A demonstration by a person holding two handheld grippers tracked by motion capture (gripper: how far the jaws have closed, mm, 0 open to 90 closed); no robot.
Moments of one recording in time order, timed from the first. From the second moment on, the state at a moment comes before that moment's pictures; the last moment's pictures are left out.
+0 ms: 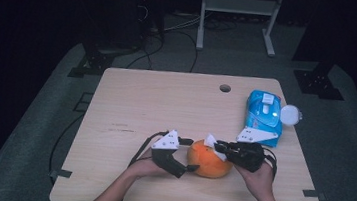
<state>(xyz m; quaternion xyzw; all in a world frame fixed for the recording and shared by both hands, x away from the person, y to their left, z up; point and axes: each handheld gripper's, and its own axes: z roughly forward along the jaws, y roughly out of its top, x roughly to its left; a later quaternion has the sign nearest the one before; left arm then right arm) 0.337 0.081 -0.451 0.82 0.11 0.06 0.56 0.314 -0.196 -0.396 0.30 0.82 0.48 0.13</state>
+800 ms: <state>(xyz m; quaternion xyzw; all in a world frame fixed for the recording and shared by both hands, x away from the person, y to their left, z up) 0.313 0.088 -0.377 0.80 0.08 0.15 0.58 0.306 -0.201 -0.362 0.29 0.77 0.55 0.13</state>
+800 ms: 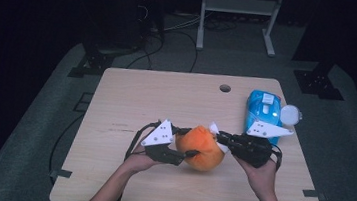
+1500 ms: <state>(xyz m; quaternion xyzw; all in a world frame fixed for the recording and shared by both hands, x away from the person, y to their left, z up) 0.322 0.074 -0.414 0.83 0.10 0.12 0.54 0.323 -0.210 -0.388 0.34 0.78 0.52 0.09</state>
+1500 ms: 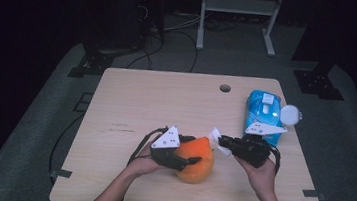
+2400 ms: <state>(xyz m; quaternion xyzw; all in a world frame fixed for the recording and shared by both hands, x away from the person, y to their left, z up) 0.339 0.086 -0.435 0.82 0.16 -0.03 0.54 0.304 -0.192 -0.395 0.28 0.81 0.50 0.08</state>
